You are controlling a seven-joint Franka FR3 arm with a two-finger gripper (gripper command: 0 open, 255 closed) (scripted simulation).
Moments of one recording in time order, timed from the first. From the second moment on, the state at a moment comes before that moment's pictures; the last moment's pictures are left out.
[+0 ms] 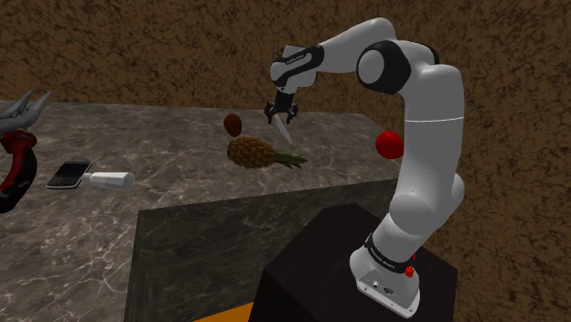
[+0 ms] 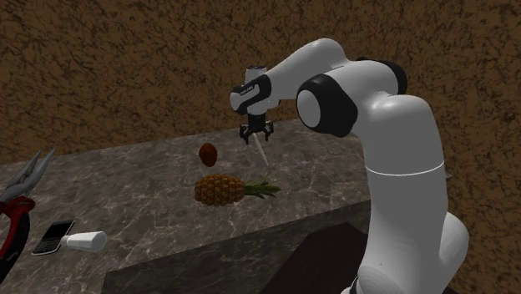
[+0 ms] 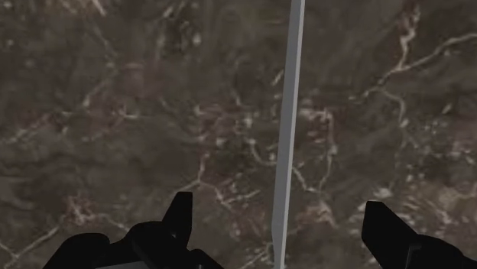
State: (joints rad) arm -0.21 0.50 -0.16 -1.66 0.09 2.17 0.12
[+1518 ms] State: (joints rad) arm -0.21 0.45 -0.17 -1.61 0.08 2.08 0.13
